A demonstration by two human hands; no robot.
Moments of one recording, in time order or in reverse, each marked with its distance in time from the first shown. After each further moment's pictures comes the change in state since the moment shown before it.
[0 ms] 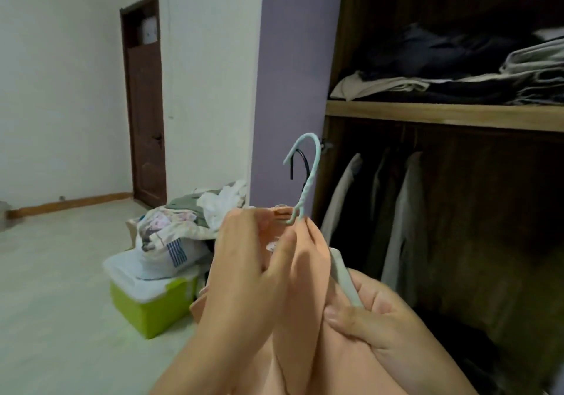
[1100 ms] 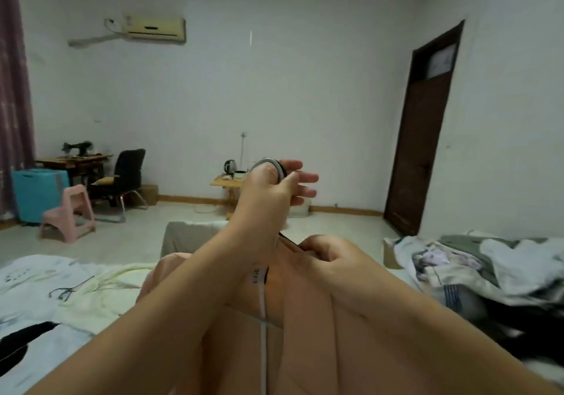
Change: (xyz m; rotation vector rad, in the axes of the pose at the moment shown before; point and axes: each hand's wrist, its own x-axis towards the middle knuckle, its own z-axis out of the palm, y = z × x) left_hand -0.020 -0.023 -0.469 0.103 0.516 -0.212; right_hand 0.063 0.025 0.478 -0.625 -0.890 -0.381
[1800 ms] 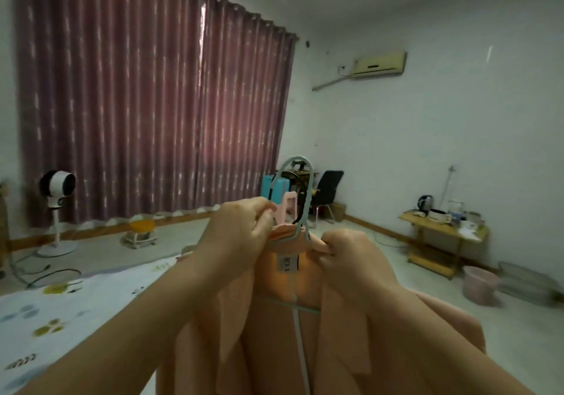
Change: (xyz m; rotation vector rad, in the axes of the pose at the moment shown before) left_hand -0.096 0.031 -0.166 1.352 0.622 -0.003; right_hand 0.119 -0.061 0.125 -0.338 -0.055 -0.722
